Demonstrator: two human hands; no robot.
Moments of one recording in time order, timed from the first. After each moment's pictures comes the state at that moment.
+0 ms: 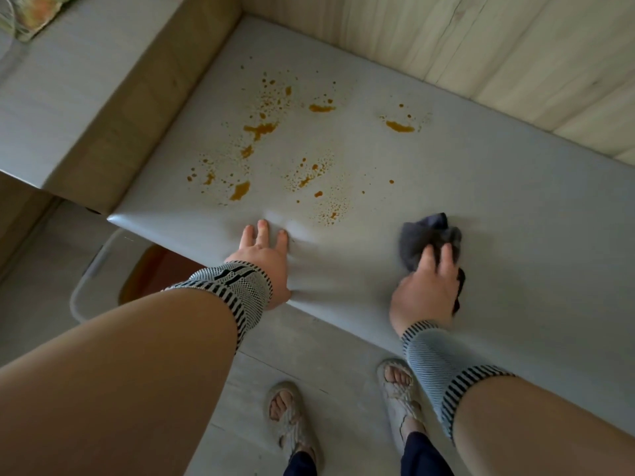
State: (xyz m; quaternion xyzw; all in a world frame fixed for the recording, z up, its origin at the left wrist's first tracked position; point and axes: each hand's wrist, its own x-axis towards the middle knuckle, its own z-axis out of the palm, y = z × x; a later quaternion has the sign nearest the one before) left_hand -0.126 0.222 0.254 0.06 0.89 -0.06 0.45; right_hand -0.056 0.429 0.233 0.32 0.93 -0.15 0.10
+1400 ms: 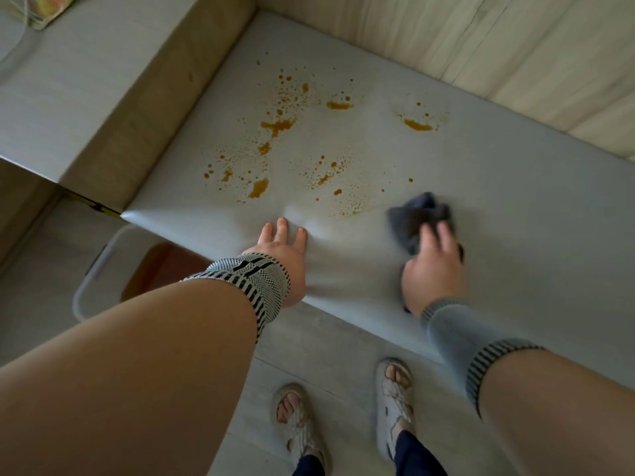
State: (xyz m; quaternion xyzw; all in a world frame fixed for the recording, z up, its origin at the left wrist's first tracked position) left_hand -0.129 0.213 0.258 0.10 0.88 -0.06 0.46; right_hand -0.081 0.423 0.230 0.24 0.95 -0.15 0.11
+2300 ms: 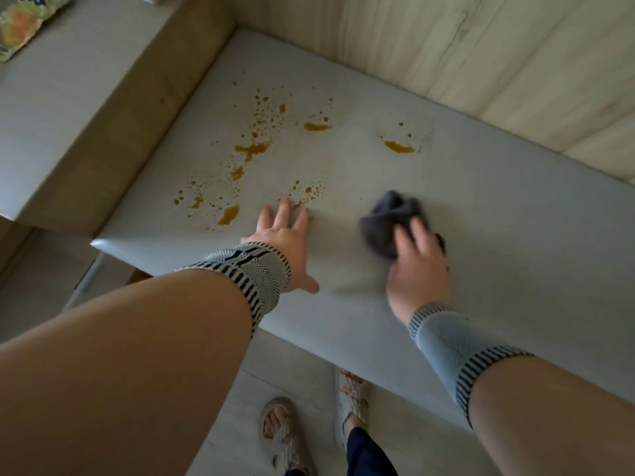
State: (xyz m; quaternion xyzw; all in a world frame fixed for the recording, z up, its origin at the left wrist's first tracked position) left_hand -0.188 0.262 0.263 0.06 0.91 0.00 0.41; right_hand -0.123 0.458 0.226 0.13 0.98 -0.14 0.10
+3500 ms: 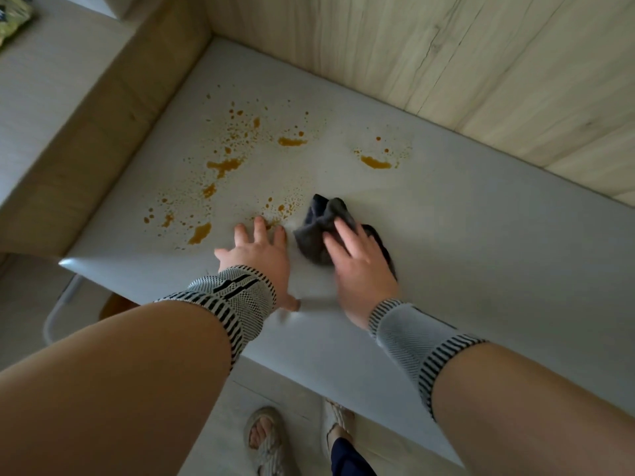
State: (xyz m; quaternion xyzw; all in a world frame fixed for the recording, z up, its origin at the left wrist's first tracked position) left_hand -0.193 0.288 0.264 0.04 0.91 -0.08 0.41; right_hand -0.157 0.446 0.225 -0.09 0.97 -0.16 0.14
